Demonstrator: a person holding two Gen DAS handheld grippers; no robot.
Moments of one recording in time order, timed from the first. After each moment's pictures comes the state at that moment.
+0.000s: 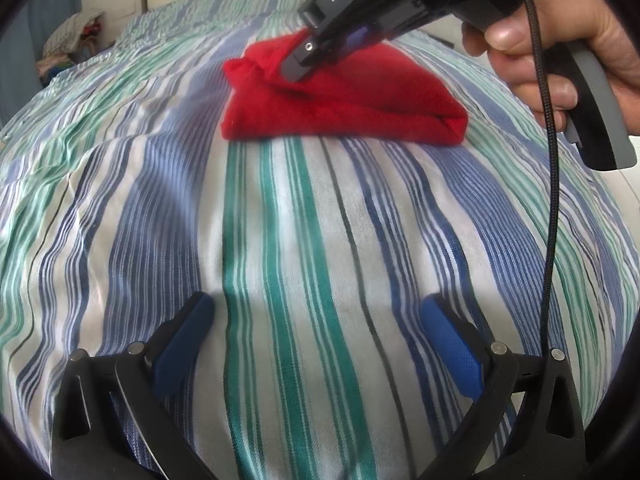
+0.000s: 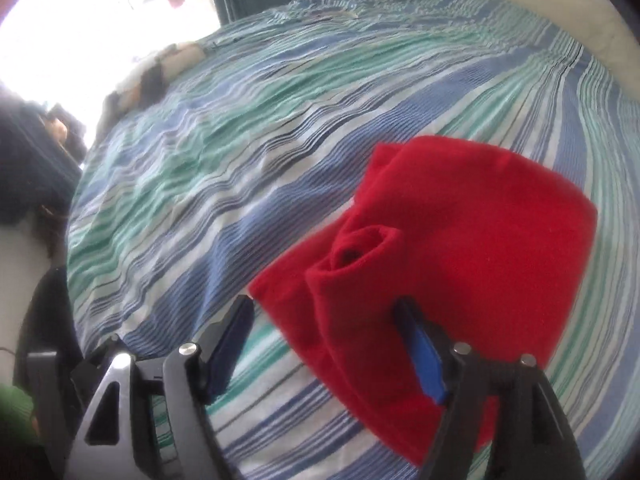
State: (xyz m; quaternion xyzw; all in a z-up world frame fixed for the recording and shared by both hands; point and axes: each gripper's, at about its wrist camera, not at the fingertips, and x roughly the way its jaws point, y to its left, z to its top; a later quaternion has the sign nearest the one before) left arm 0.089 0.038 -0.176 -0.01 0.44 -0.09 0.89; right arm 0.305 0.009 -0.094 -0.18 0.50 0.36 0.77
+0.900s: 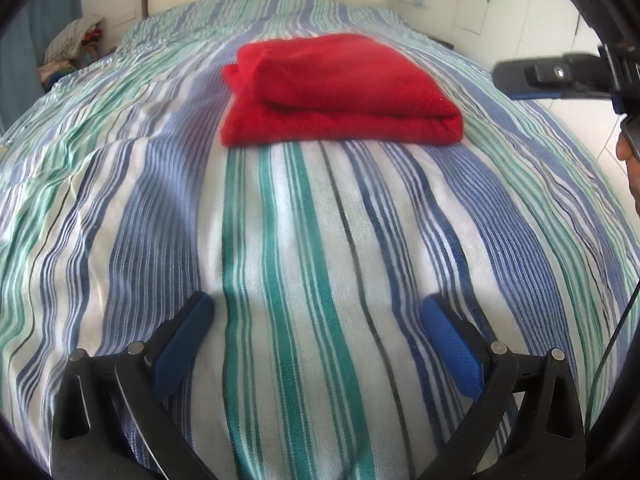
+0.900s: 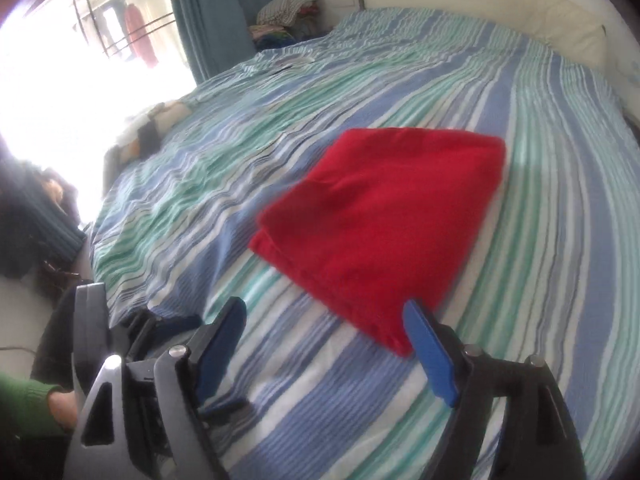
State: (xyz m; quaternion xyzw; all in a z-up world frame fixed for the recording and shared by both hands) left arm 0.084 0.033 -0.177 -0.01 0.44 -0.09 0.90; right arm 0.242 -0.109 -0.061 -0.08 0.46 0.31 0.83
